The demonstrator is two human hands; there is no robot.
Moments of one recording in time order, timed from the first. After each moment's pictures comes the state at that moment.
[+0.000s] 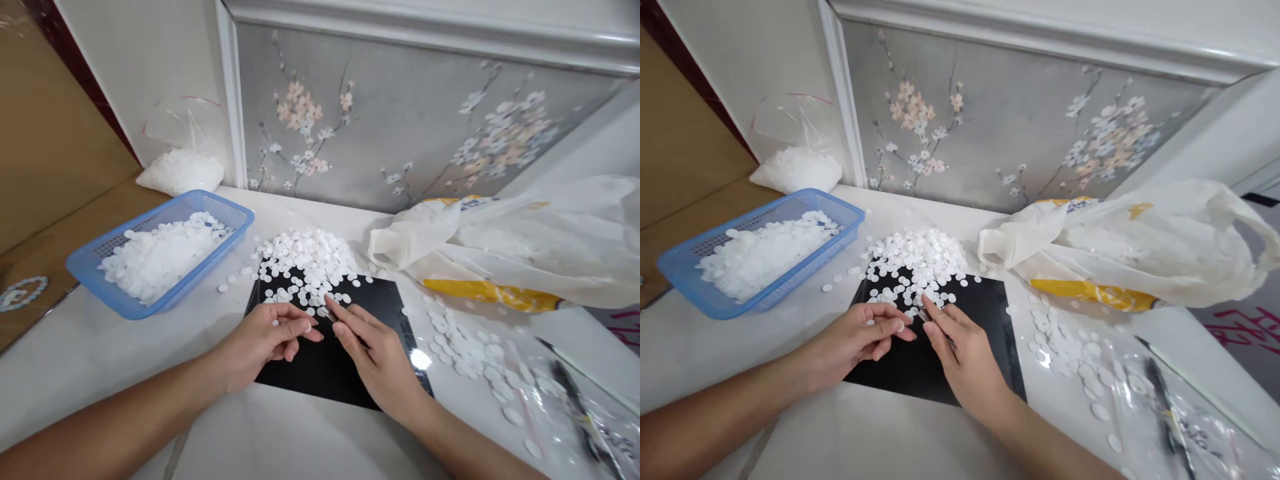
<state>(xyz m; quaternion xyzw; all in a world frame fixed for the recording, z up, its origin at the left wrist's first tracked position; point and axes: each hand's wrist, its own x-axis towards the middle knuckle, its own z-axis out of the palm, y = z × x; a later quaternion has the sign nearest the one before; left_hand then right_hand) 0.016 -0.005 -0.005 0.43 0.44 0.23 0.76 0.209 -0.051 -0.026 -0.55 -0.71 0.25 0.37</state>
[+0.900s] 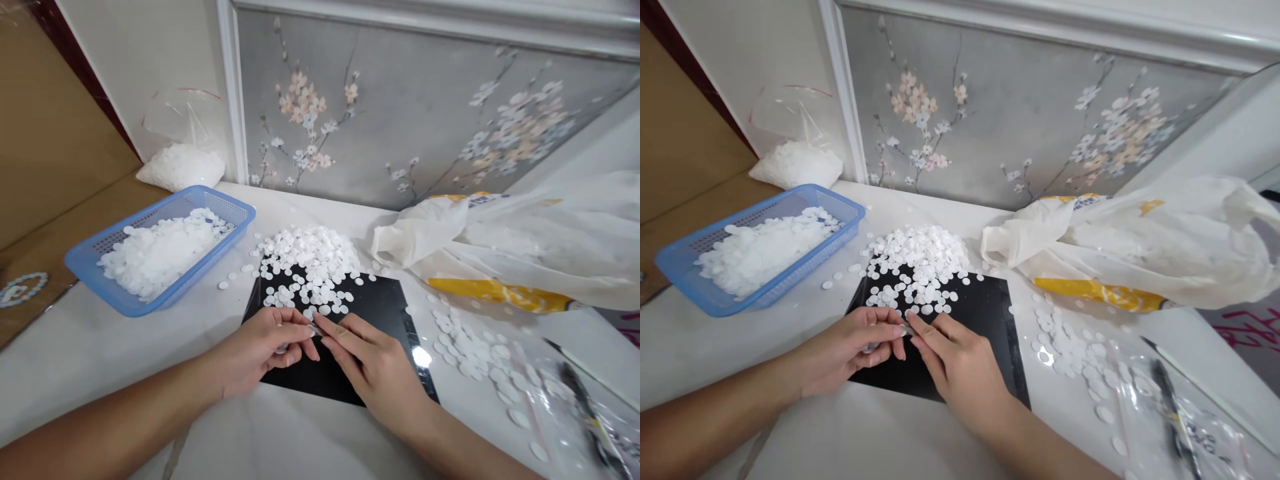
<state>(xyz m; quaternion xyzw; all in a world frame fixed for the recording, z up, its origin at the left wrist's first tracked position) 0.017 -0.008 0.001 0.38 0.42 0.20 0.80 0.203 -0.057 -0.023 -0.50 -0.80 0.12 0.31</state>
